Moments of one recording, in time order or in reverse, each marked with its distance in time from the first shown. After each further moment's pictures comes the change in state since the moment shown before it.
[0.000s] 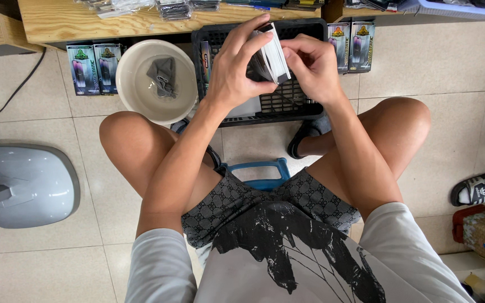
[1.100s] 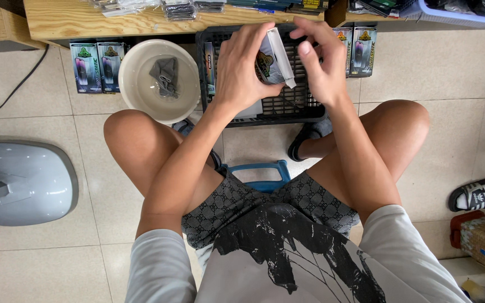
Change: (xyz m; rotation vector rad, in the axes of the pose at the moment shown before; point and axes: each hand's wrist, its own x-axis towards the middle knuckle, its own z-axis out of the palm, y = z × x) left_hand 0.005 0.015 0.004 0.184 -0.071 -0.327; right_hand 0.004 -0.017 -0.001 -0.166 0.094 -0.088
